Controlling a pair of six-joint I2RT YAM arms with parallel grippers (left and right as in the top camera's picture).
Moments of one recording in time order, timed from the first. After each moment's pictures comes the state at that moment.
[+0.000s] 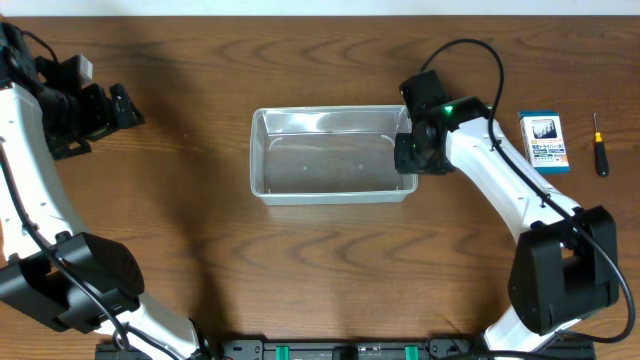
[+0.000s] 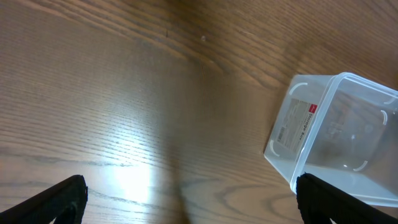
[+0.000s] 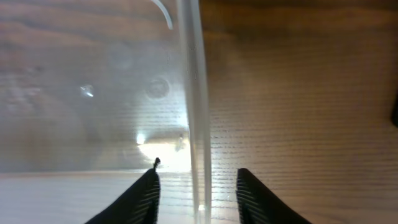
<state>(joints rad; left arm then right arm) 0.45 1.86 1.98 -1.52 0.30 0.09 0.34 1.81 1.39 -0.96 0.03 0.40</state>
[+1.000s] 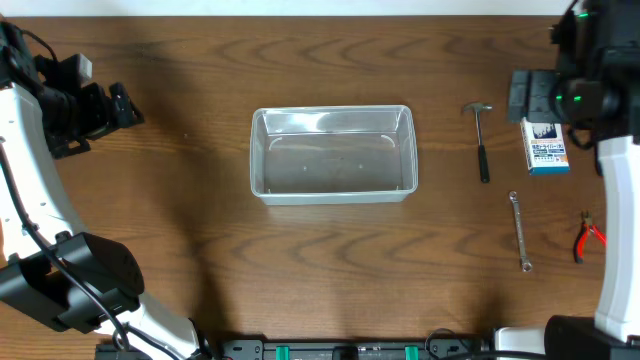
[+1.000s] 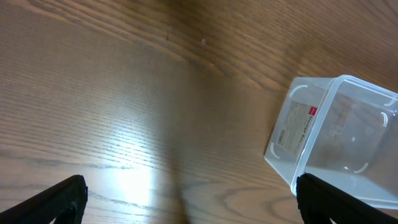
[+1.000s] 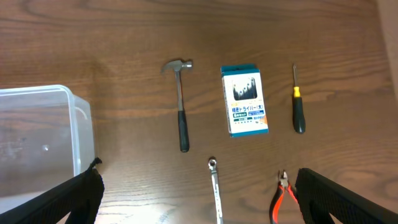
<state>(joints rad) 0.45 1.86 1.98 -1.51 0.30 0.09 -0.06 1.57 1.90 -1.34 0.11 0.00</state>
